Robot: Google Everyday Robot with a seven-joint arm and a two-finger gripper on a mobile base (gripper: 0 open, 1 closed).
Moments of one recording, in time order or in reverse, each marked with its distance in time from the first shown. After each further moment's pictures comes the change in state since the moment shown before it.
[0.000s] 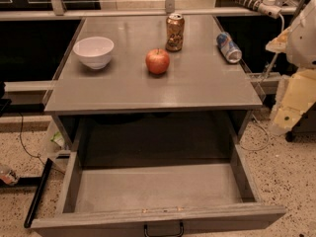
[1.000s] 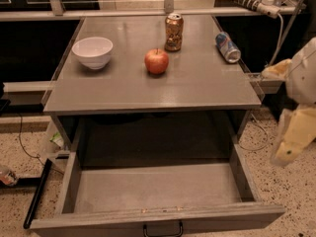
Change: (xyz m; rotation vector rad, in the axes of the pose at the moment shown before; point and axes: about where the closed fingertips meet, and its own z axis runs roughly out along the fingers) arm 0.014 0.035 0.031 -0.028 -0.038 -0.057
